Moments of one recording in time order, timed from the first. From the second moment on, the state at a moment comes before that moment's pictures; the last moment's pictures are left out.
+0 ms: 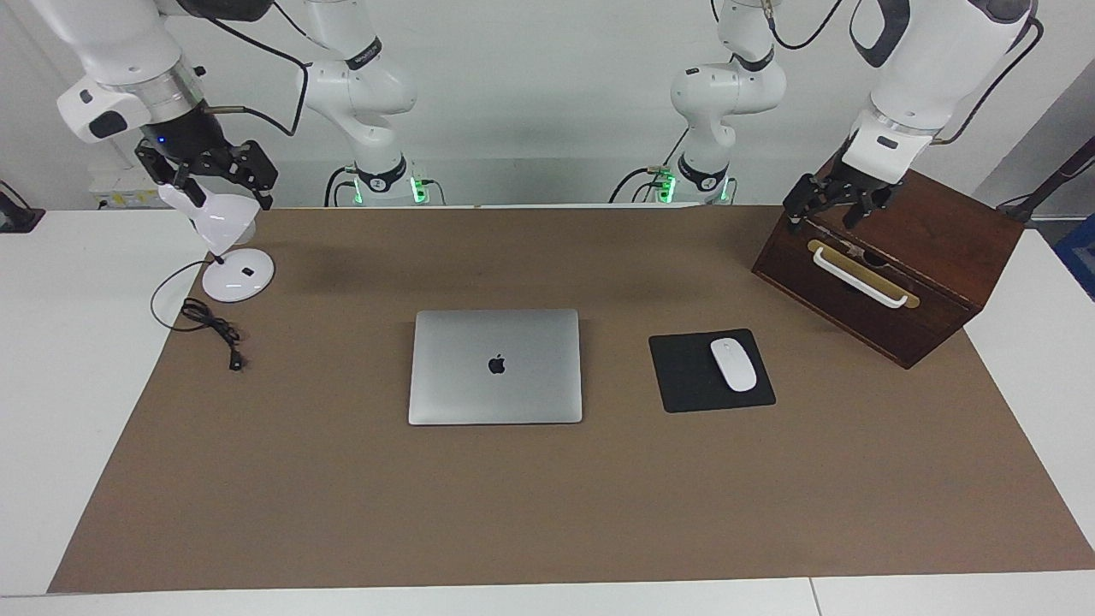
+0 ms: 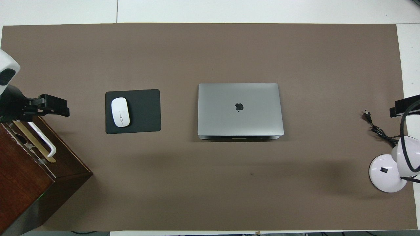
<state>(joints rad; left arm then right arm) 0.02 -0.08 -0.11 -1.70 -0.05 1.58 -0.15 -0.07 -0.08 -0.01 -1.60 -0.01 1.47 0.00</state>
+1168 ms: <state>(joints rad) 0.02 -0.12 -0.11 -1.82 -0.05 1.71 -0.15 -0.07 -0.08 -0.01 -1.60 -0.01 1.47 0.00</state>
